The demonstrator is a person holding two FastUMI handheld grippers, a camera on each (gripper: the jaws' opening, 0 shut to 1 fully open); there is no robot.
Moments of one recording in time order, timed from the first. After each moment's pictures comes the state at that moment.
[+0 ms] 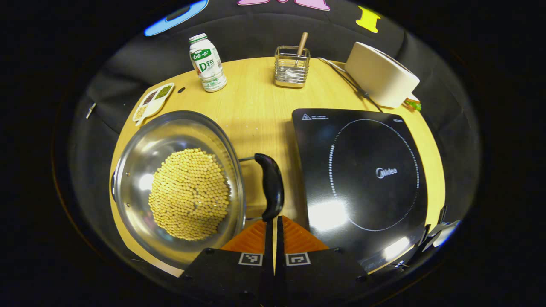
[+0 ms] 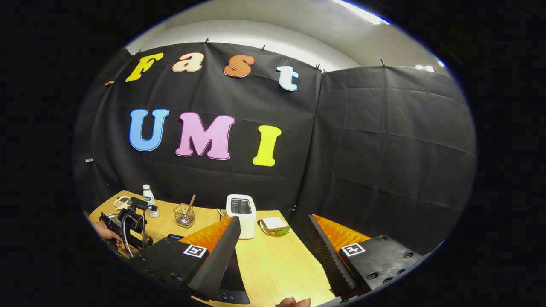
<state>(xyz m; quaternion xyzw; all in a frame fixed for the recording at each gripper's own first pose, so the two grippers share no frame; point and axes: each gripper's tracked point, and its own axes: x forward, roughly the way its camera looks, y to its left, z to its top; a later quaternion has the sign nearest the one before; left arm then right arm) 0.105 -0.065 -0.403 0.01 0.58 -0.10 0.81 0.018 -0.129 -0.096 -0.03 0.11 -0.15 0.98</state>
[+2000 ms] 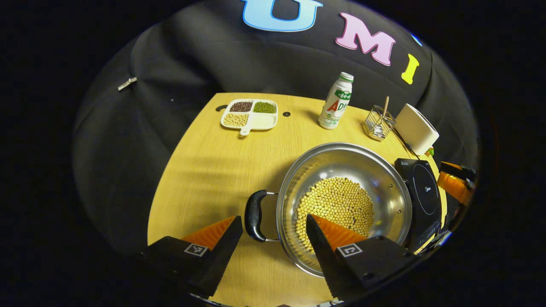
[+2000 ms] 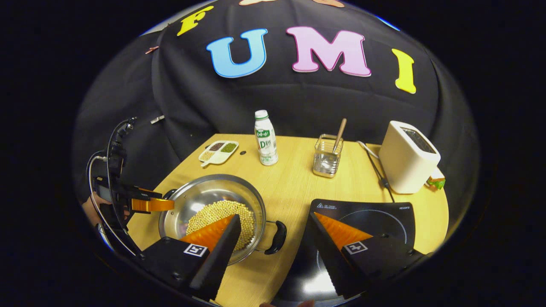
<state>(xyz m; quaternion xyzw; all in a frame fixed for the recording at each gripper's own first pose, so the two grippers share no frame) 0.164 0.255 -0.396 -0.05 0.47 -0.06 0.88 0.127 0.246 -0.331 0.06 0.38 0.17 0.91</state>
